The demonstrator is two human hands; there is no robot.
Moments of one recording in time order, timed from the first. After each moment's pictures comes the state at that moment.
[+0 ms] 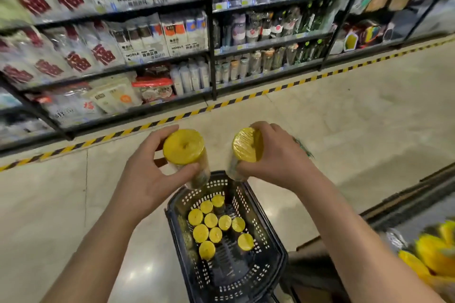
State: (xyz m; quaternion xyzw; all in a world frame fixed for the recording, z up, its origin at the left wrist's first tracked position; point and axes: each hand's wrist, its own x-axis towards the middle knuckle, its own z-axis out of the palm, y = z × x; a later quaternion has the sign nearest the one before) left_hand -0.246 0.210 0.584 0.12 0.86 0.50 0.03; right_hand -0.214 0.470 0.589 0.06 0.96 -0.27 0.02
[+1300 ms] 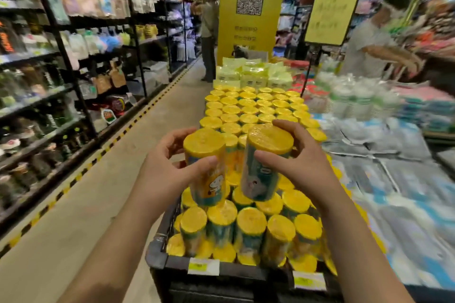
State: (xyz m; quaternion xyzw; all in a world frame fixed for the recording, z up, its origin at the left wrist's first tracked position) left_hand -0.014 0.515 0.801 0.54 0.54 0.58 0.28; right_hand 0.233 0.575 0.821 0.45 0.68 -0.36 -0.46
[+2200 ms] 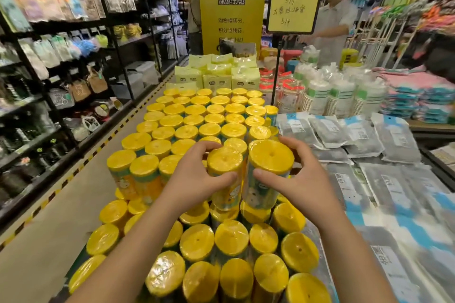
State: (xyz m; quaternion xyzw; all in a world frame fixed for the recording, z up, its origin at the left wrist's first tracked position) left_hand 0.189 0.713 0.767 0.64 0.62 0.40 0.21; right_hand 0.424 0.717 0.775 0.50 0.66 -0.32 -0.46
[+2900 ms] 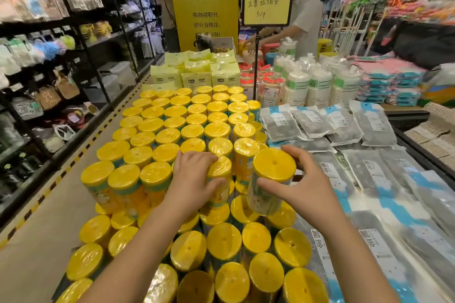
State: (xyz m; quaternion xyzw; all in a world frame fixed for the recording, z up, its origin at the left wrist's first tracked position) left_hand 0.194 0.761 0.719 0.75 0.61 0.24 0.01; right_hand 0.451 0.721 0.747 0.56 0.63 -0.30 -0.45
